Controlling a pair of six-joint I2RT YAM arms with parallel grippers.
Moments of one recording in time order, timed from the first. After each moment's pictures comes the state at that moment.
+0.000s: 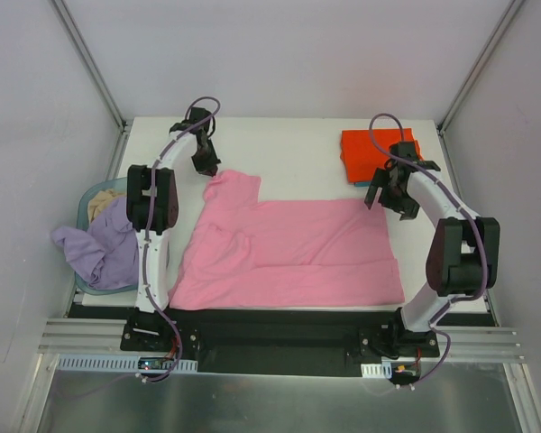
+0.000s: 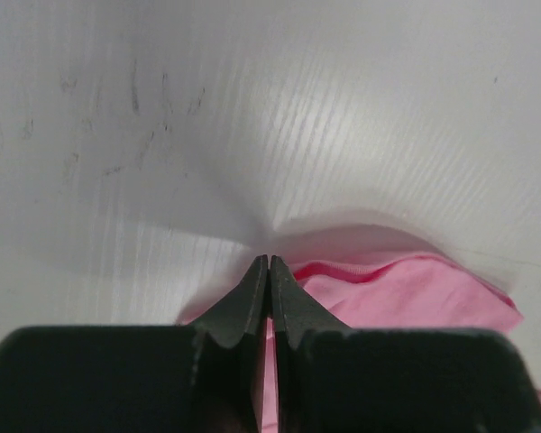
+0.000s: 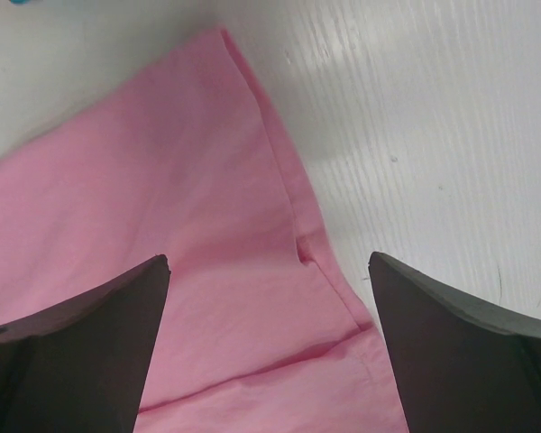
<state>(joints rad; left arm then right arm) -0.15 2.36 2.01 -0.80 0.02 -0.50 0.07 1.66 1.23 -0.78 0.17 0.39</state>
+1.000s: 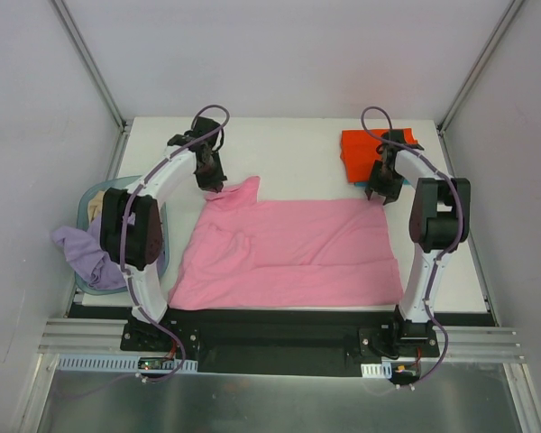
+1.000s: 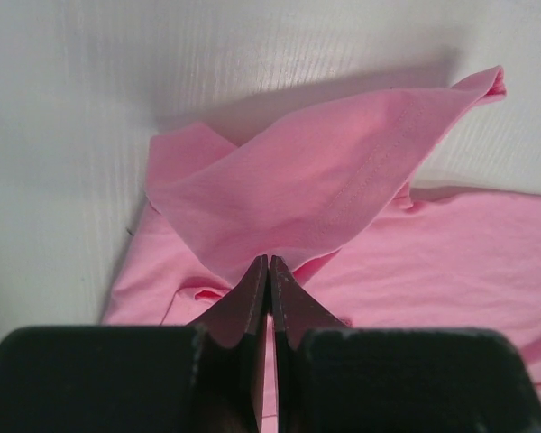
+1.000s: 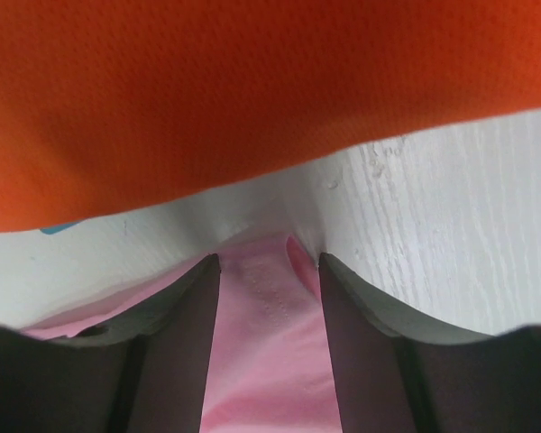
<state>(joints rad) -0.28 1.89 1.57 -0.83 -0.01 -0.52 0.03 2.09 1.58 -0.77 0.12 0.35</state>
